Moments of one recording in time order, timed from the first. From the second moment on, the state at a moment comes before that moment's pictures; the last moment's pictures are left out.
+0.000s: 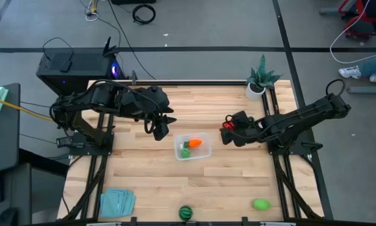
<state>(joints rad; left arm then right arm) -0.13 1.58 2.09 -1.20 -0.29 -0.41 0.27 1.19 0.90 -0.75 0.64 1.21</state>
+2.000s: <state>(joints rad) -0.13 1.58 2.09 -1.20 -0.28 -0.24 0.20 1.62 0.92 -0.07 0.28 0.68</state>
